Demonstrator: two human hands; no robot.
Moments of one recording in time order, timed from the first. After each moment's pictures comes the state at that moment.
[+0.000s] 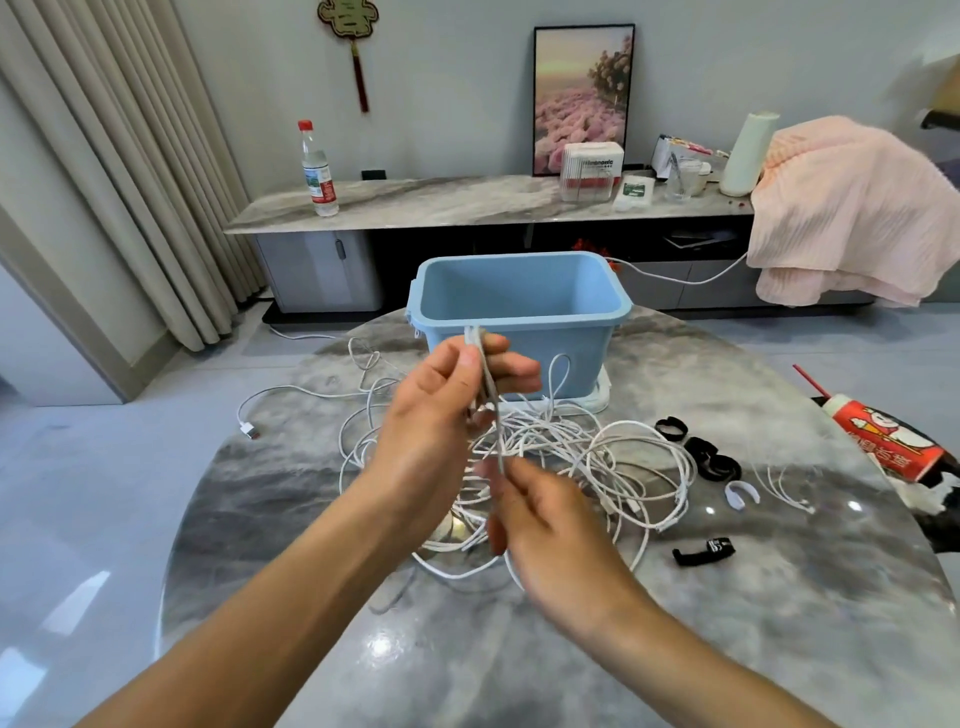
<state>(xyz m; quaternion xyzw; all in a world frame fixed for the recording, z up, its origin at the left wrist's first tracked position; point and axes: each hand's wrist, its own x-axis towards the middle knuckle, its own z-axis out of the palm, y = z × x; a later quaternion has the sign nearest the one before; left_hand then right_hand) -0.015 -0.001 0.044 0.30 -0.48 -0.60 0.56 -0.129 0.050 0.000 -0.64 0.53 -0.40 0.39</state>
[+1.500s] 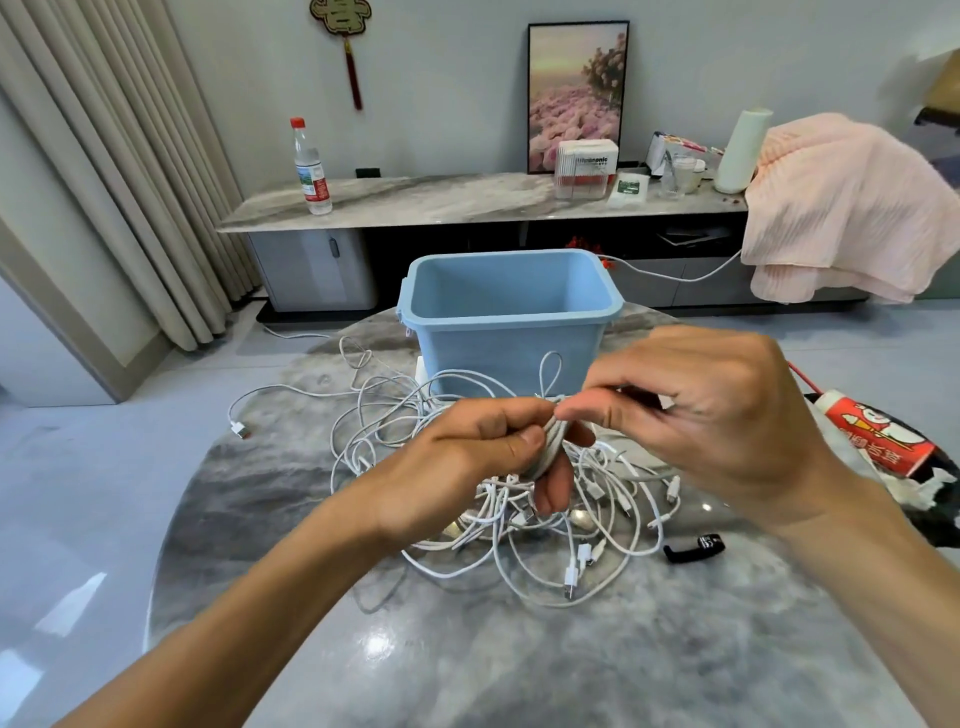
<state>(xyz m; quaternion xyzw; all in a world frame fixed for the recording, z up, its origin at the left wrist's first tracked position) -0.016 0.010 0.046 0.27 -0.70 -0.59 0.31 -0.224 0.013 0.079 -0.85 0.32 -0.41 -0.09</state>
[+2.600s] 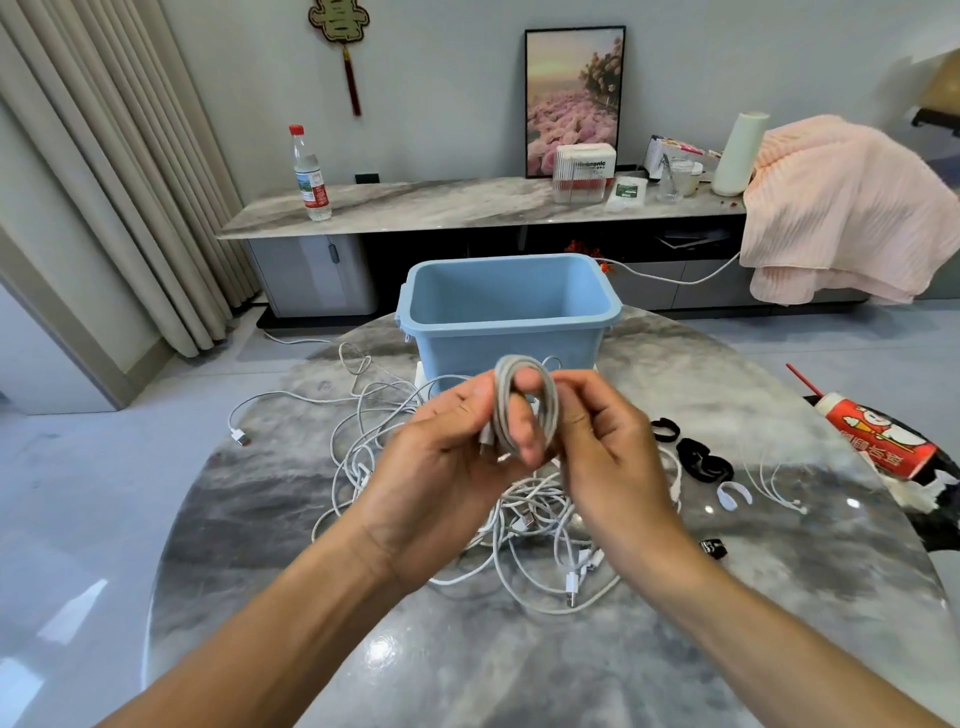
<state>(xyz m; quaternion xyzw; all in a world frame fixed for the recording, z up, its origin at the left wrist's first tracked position) -0.026 0.014 0.039 0.15 -0.43 -0.74 0.49 -0.166 0.017 0.015 -0.57 0.44 -0.60 0.36</state>
